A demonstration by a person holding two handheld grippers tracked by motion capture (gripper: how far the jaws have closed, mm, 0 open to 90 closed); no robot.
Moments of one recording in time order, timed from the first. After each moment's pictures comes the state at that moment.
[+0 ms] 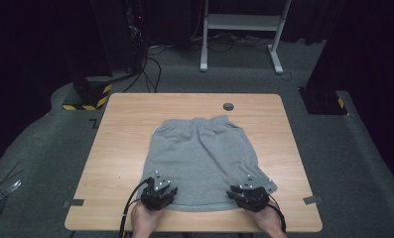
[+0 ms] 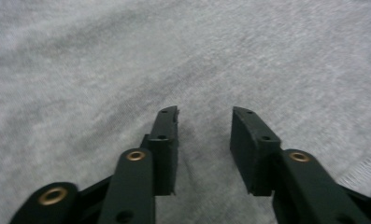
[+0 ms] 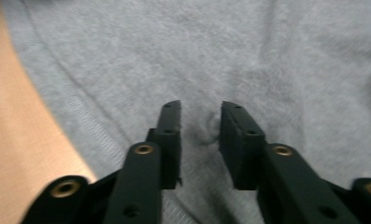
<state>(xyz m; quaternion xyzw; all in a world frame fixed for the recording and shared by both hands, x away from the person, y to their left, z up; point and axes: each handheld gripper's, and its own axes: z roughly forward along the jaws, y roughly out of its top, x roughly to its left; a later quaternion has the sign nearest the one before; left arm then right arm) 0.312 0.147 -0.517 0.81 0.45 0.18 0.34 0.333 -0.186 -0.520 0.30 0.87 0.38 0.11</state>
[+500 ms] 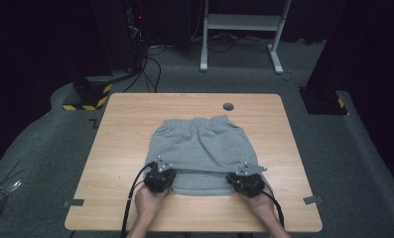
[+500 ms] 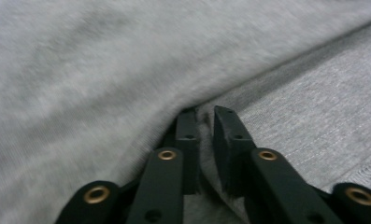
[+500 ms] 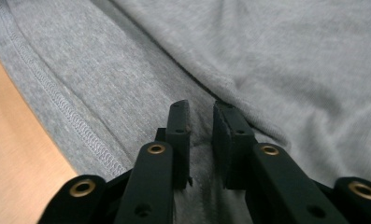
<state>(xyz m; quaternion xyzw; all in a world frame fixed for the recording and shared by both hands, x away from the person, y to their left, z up) 0.365 0.148 -0.517 0.80 0.46 0.20 0.33 0.372 -0.177 -0.522 0.32 0.86 0.37 0.15</state>
